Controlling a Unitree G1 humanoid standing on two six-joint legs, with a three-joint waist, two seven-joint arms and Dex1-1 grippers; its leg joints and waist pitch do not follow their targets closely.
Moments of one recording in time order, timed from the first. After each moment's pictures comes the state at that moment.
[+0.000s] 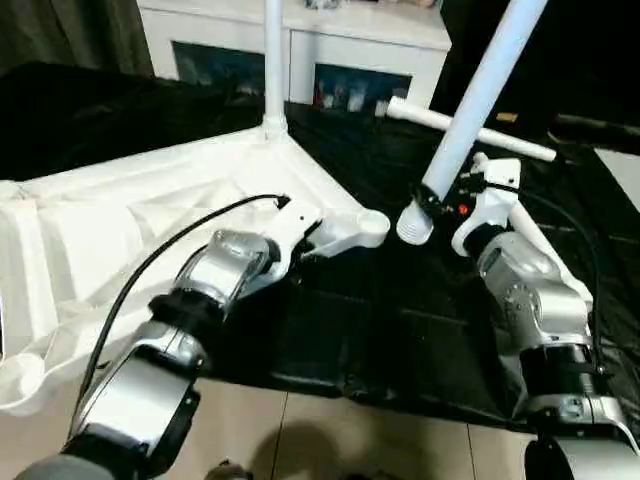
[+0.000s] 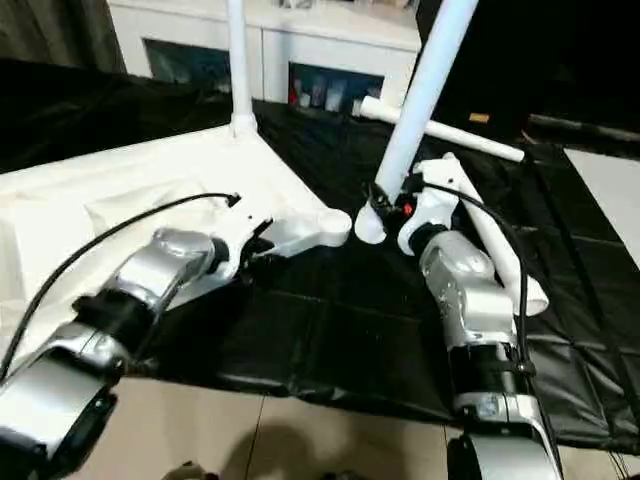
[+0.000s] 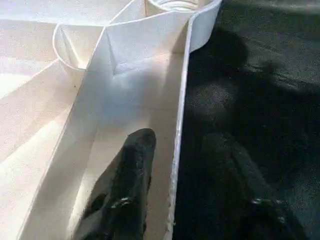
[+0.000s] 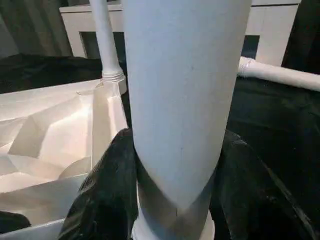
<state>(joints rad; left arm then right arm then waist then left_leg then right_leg) -0.83 0.21 -0.29 0.81 0.00 0.41 -0.66 -0.55 -0.22 -0.13 0.35 0.26 0.30 0.36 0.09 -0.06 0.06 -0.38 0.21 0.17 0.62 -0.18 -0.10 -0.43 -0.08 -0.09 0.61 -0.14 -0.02</state>
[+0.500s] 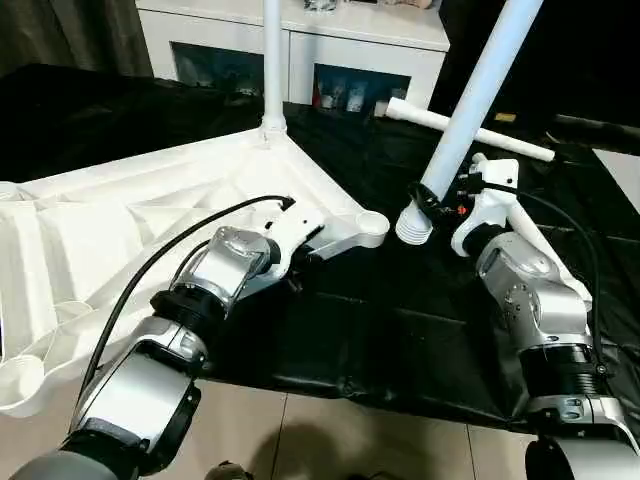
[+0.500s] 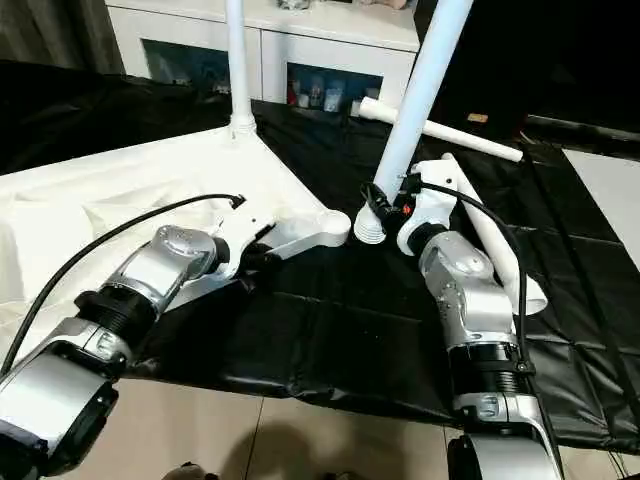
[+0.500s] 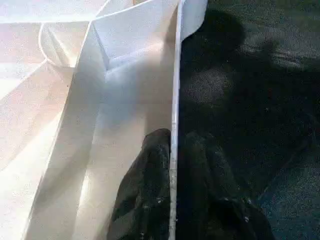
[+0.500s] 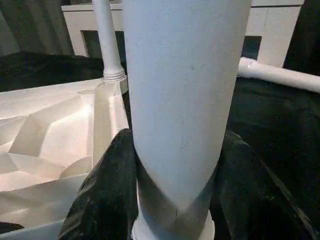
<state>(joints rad) -0.85 0.22 -0.34 0.83 0.07 0.36 -0.72 -0.55 -0.22 -0.12 0.35 0.26 0.30 0.36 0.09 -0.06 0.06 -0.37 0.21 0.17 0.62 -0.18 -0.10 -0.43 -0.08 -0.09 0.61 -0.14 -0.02</state>
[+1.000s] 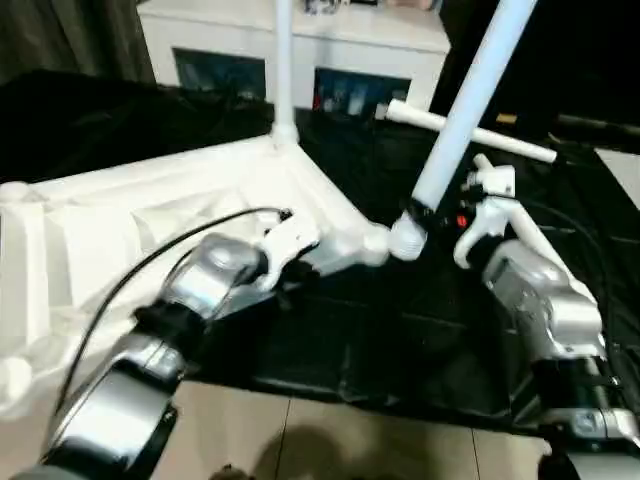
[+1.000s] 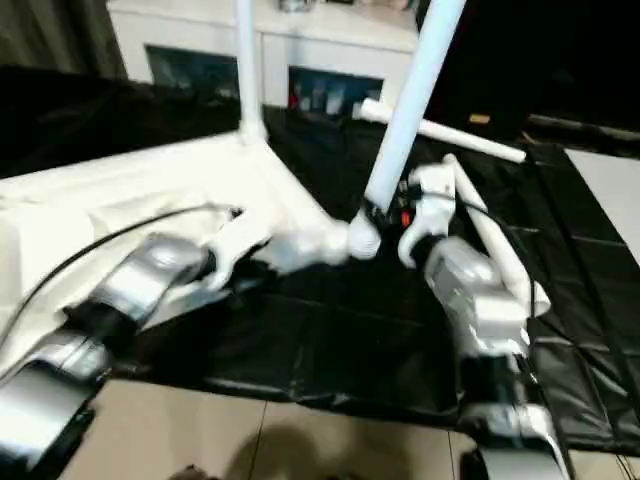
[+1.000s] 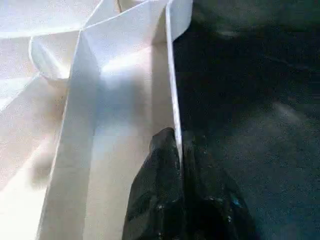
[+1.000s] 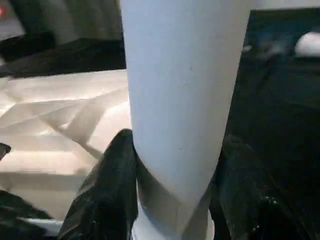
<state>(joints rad) -0.63 0.39 -0.38 0.52 0.05 0.25 -1.01 -0.46 -0.31 -0.09 0.22 0.38 0.47 0.59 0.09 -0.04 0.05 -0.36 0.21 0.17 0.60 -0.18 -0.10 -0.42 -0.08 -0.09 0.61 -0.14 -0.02</state>
